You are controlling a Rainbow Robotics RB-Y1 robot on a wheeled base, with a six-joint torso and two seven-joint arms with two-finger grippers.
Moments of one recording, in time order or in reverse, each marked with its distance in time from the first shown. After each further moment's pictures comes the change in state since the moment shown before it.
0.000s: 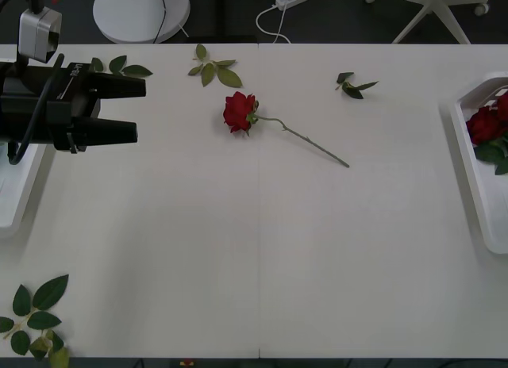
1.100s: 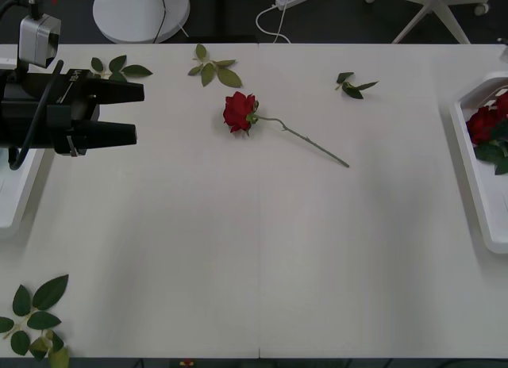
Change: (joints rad) right arm -0.184 -0.022 -0.059 -0.639 -0.060 0.320 0.036; left arm 0.020 -0.001 0.000 0.001 0.013 -0.016 0.004
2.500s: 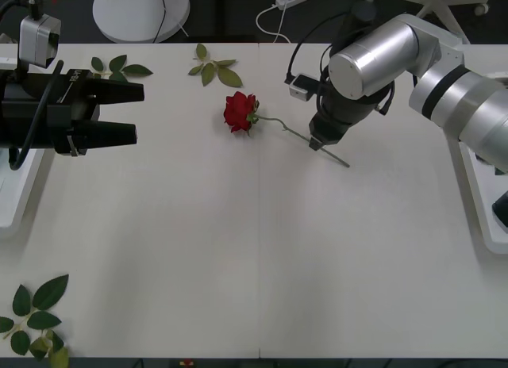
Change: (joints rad) right arm -0.483 0.741 0.503 0.521 0.316 -0.135 0.002; left arm 0.001 -0.001 0.000 0.002 0.001 -0.001 0.000
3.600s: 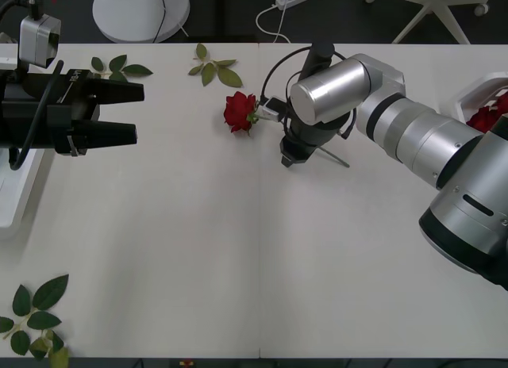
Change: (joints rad) right arm -0.032 0.246 0.000 0.361 0.020 -0.165 0.063; left arm 0.000 0.000 0.000 0.000 0.000 0.000 0.000
